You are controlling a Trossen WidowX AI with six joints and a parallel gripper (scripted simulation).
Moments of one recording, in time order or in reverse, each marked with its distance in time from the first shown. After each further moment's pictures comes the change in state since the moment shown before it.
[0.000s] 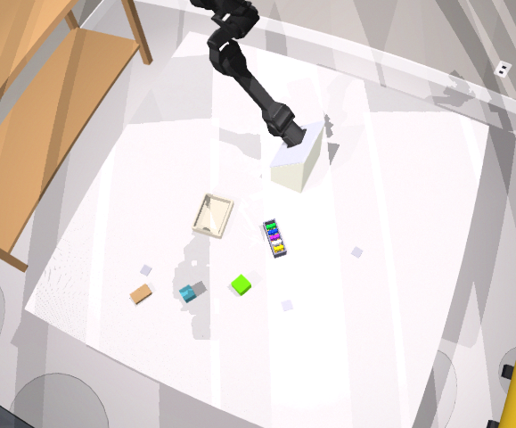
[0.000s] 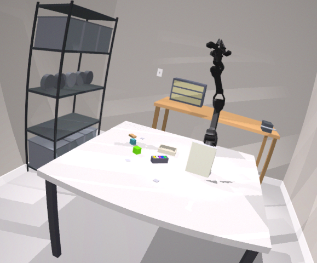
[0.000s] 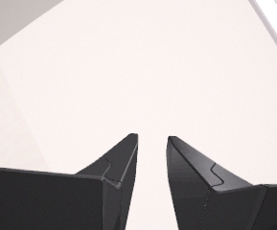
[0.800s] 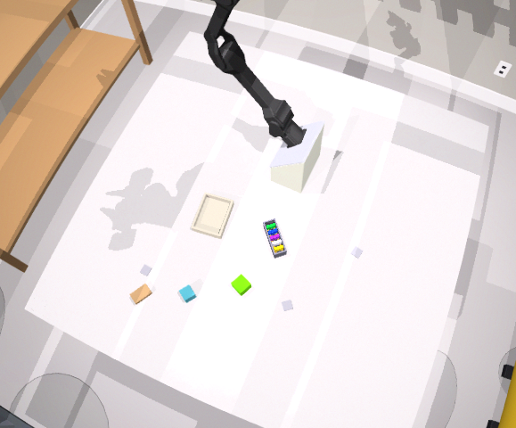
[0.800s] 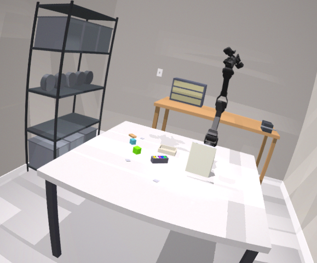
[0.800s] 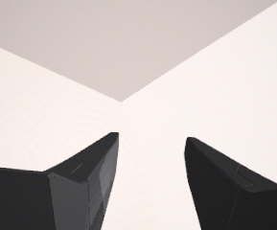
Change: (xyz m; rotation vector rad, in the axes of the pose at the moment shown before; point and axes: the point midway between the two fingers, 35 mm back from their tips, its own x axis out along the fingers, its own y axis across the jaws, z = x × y) arm 0.002 0.183 0.039 0.085 -0.180 0.459
